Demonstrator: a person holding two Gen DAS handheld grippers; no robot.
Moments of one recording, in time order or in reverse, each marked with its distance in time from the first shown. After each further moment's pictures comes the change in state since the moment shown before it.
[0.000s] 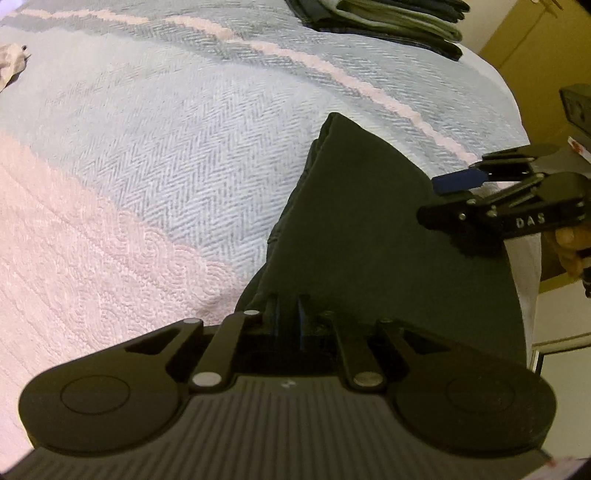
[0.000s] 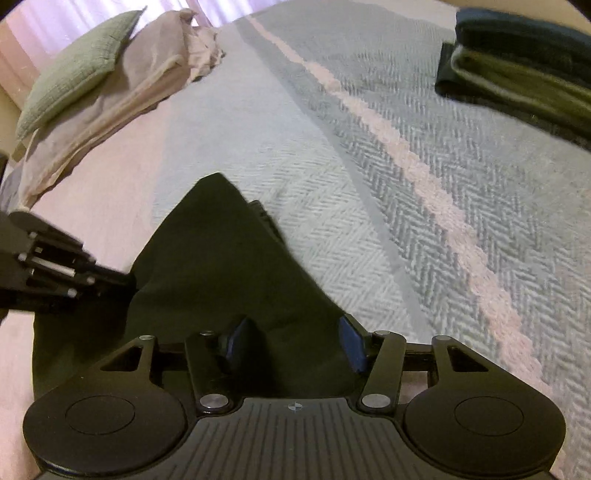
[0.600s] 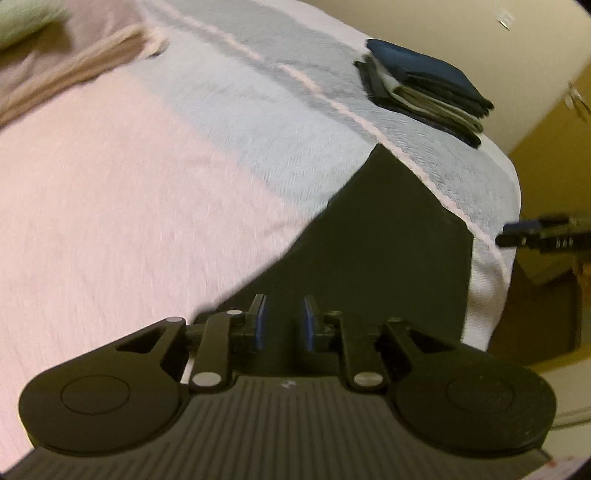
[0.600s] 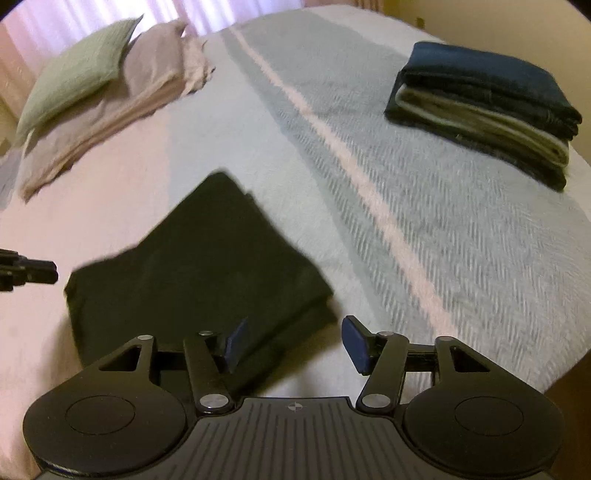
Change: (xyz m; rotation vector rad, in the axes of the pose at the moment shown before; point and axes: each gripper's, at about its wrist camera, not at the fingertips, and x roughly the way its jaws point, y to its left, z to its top) left arm -0.145 0.004 -0.123 -0.318 -0.194 0.056; right arm -0.125 0.027 -0.038 -0.021 0.005 -0.118
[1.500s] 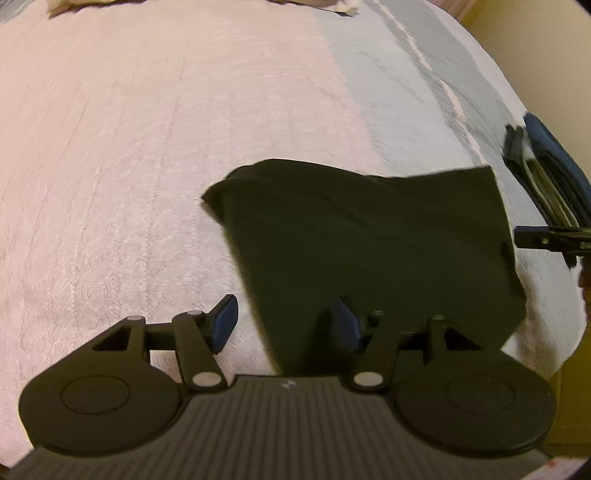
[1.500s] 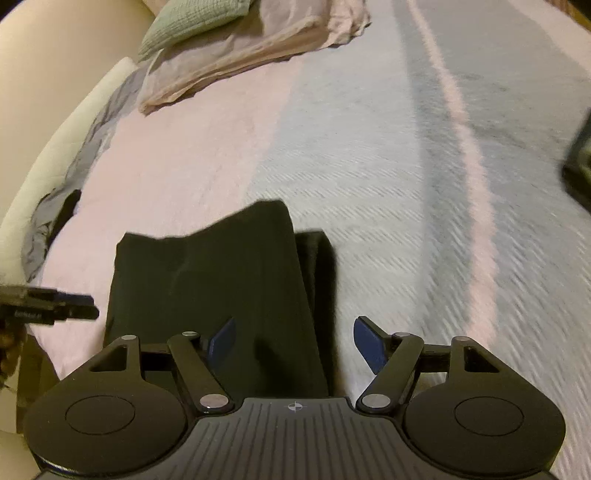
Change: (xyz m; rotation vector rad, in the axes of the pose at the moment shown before) left arm 0.020 -0.039 -0.072 -0.617 -0.043 0.290; right arm 0.119 -0.031 0.118 -0.398 0.190 0.469
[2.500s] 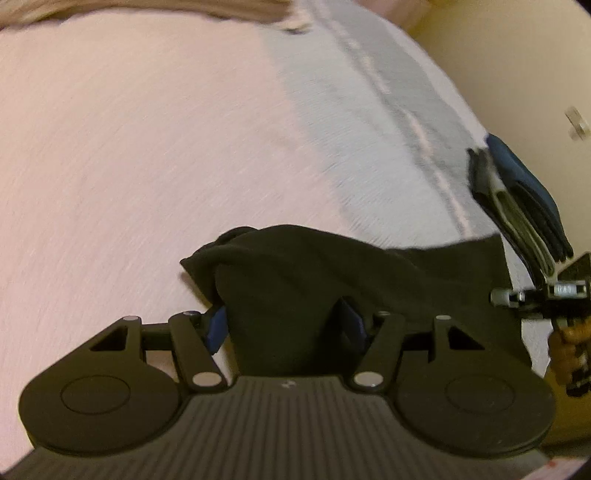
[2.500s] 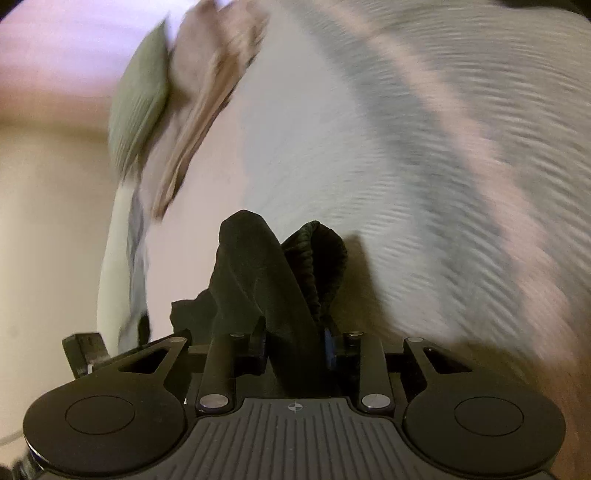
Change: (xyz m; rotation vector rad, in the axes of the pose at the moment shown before) left arm 0.074 -0.018 0.089 0.126 -0.065 -0.210; right arm 0.012 -0.091 -0.032 0.584 -0.114 0.296
